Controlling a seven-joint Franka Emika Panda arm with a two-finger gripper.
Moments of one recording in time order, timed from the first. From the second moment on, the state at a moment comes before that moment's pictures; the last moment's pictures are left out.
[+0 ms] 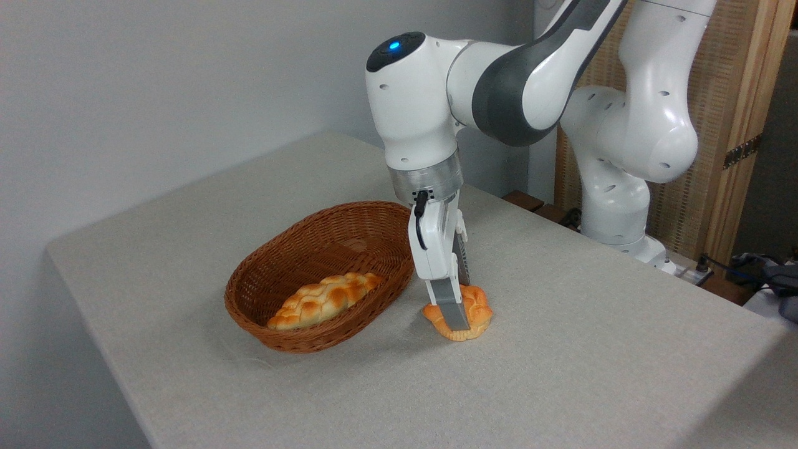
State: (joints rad) arm -0.27 -0.36 0.24 -2.48 0.18 2.03 1.49
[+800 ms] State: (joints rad) arm -0.26 -0.36 0.25 -2.44 0.17 1.97 1.40
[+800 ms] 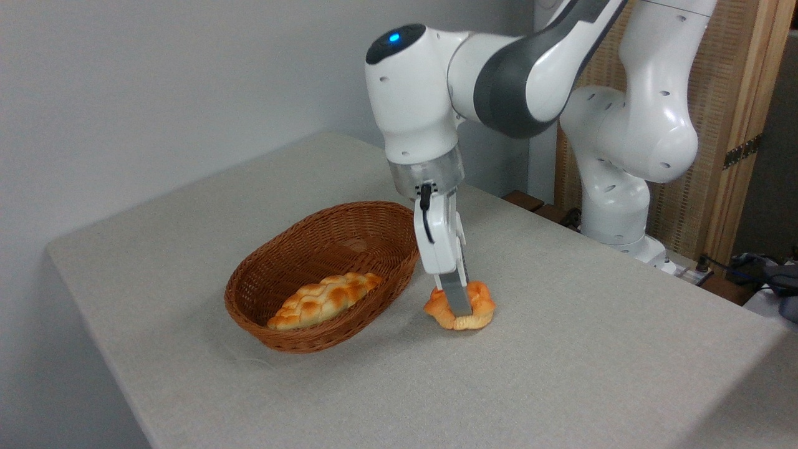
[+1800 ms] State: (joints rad) arm -0.30 -0.23 0.04 -2.19 -0.21 1.83 0.49
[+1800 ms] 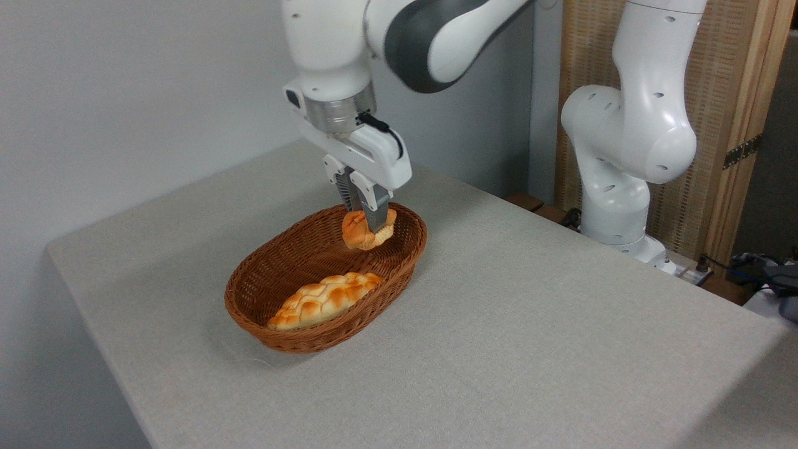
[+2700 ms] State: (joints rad) arm -0.31 -0.17 -0.02 -2.17 -0.21 1.84 0.41
